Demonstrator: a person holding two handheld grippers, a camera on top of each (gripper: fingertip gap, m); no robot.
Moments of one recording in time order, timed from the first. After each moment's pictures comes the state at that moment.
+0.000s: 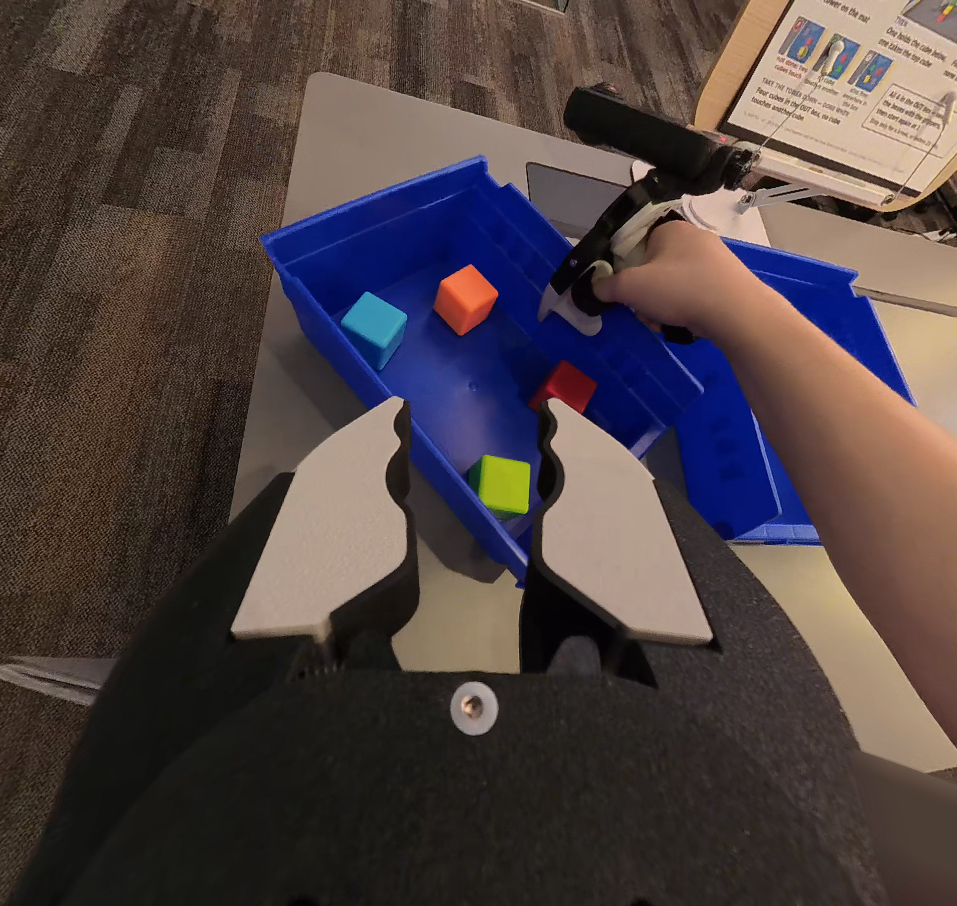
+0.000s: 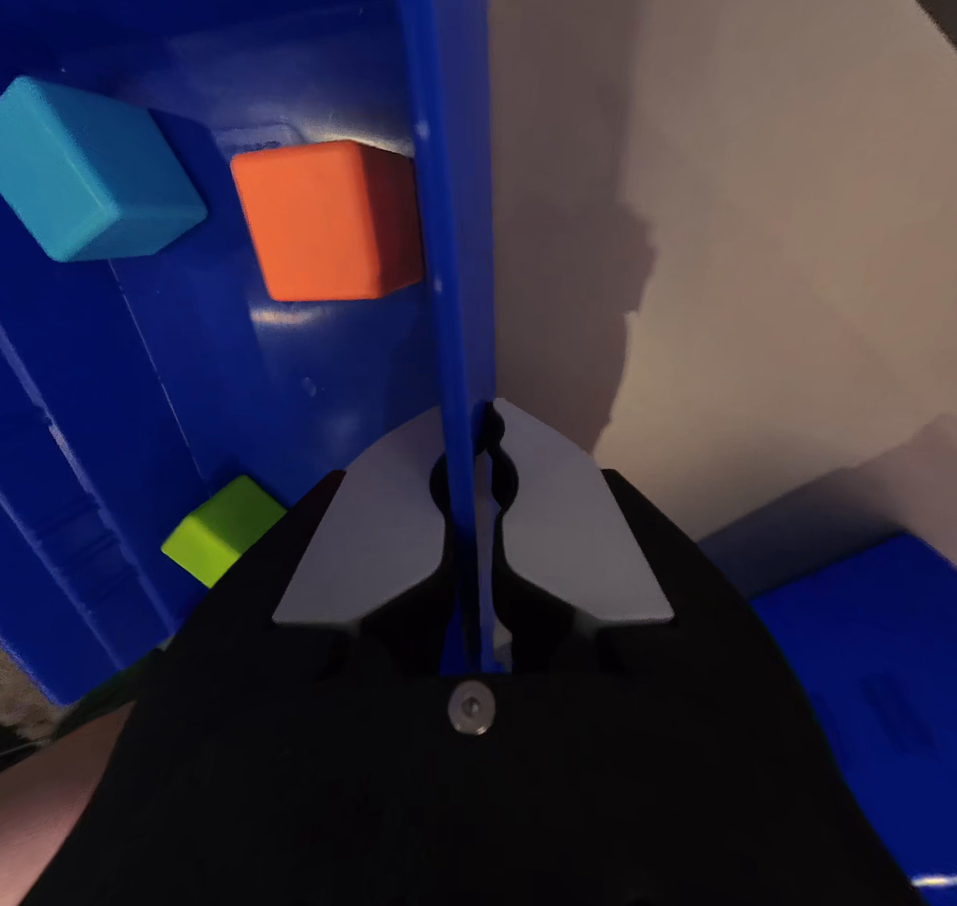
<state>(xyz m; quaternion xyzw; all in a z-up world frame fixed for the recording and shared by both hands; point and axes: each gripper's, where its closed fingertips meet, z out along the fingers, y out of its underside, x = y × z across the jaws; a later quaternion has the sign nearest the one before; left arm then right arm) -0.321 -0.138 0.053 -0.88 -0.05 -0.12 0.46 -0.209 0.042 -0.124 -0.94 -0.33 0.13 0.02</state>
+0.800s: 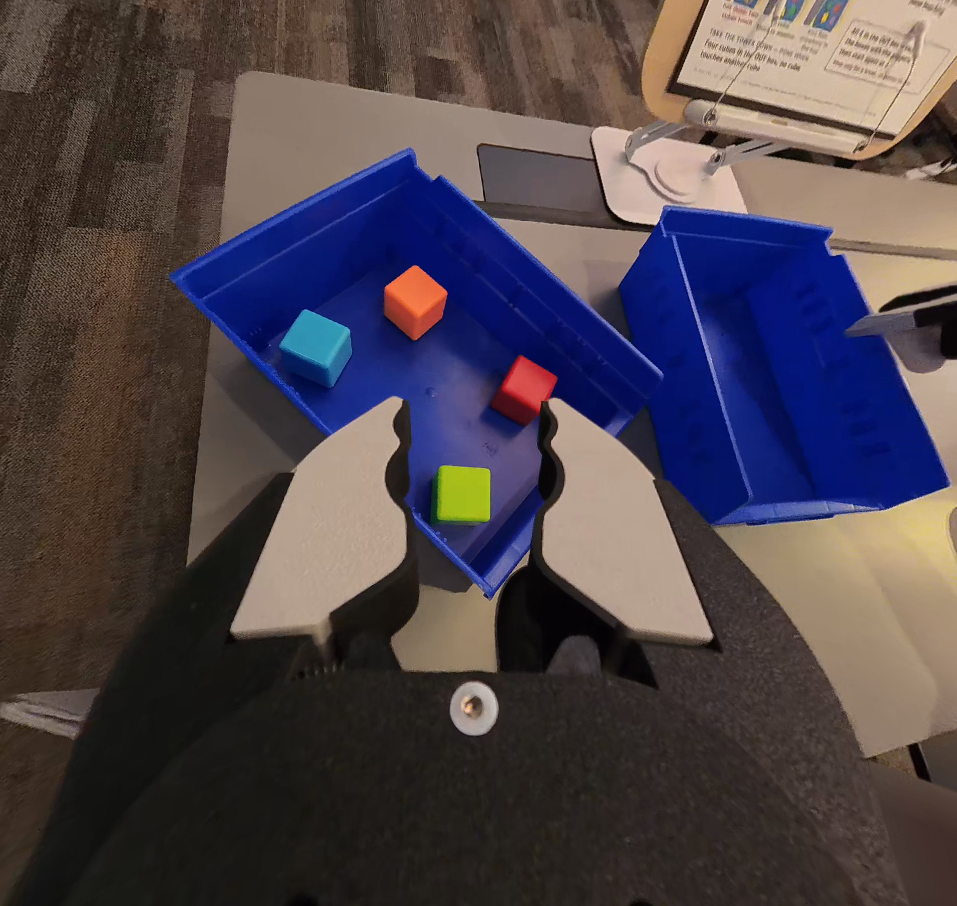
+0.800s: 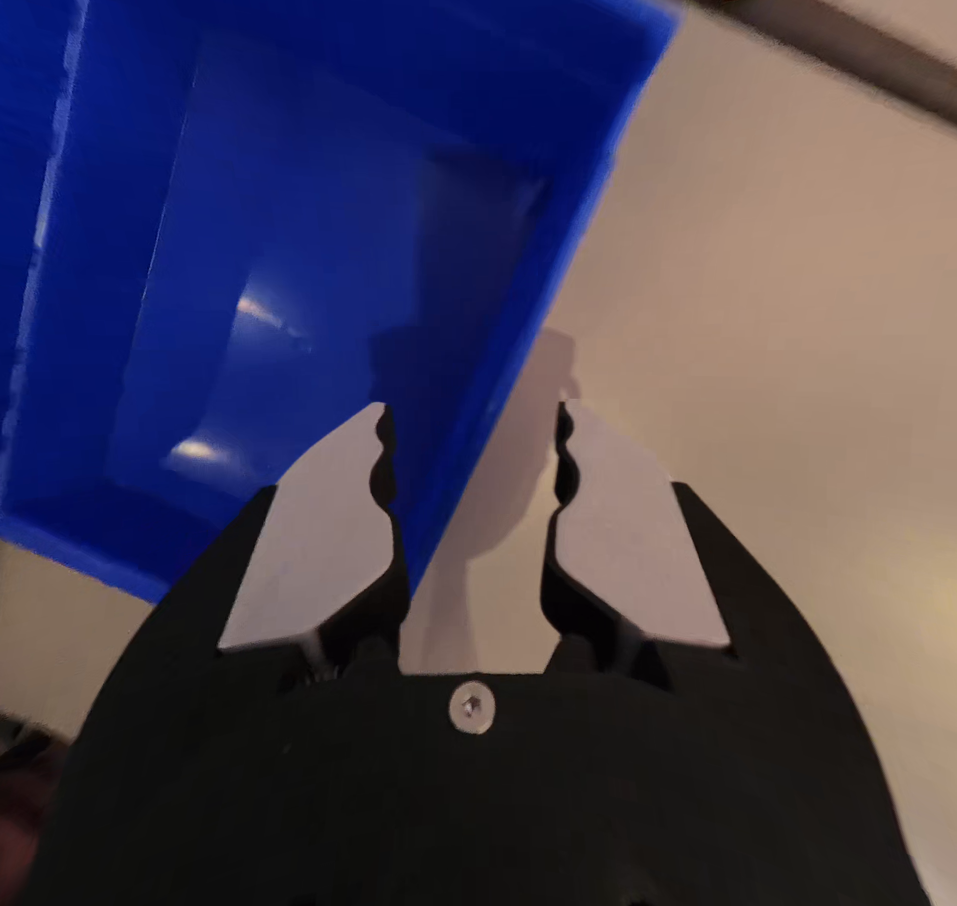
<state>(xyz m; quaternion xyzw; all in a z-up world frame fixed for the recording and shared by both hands) -0.280 -0.123 0.058 -0.89 0.00 -0.11 0.44 0.152 0.014 -0.078 -0.96 -0.21 0.07 0.18</state>
